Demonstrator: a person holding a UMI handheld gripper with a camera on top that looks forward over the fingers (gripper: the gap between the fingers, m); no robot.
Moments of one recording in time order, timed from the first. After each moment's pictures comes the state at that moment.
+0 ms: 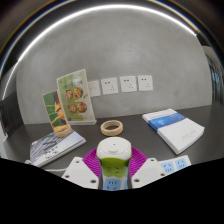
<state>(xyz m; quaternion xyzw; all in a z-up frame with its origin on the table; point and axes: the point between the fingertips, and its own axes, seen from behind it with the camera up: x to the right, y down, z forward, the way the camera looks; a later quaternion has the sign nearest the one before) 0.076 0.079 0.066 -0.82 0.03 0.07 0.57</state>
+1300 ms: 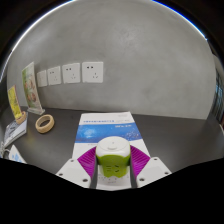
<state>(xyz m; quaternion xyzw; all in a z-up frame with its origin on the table) 0.366 0.175 0.044 -0.88 -0.02 -0.01 0.47</state>
